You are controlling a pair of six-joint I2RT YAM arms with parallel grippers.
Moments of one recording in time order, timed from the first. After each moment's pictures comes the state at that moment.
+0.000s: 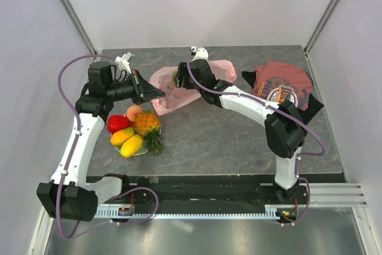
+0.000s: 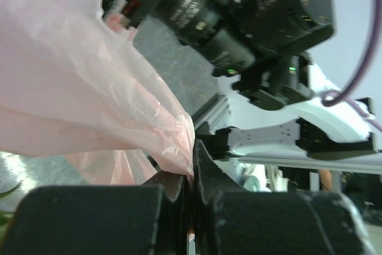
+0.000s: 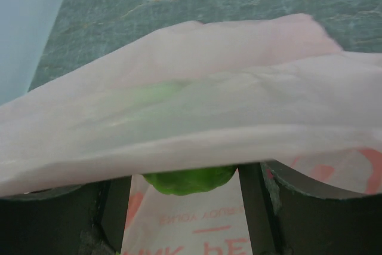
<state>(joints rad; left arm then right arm) -0.09 1.13 1.15 -0.53 0.88 -0.67 0.74 1.92 1.54 -0.01 0.23 0.52</state>
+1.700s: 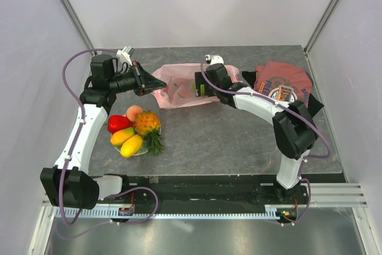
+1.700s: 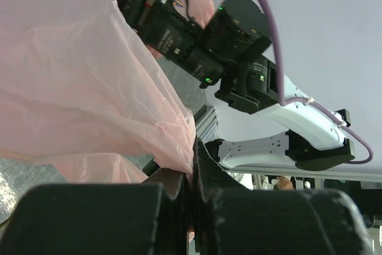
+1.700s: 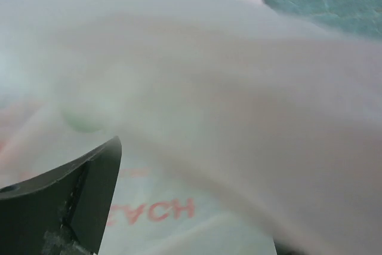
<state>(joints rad) -0.08 1.23 1.18 -0.37 0.91 -0.78 0.61 1.86 1.35 -0.13 0.24 0.35</state>
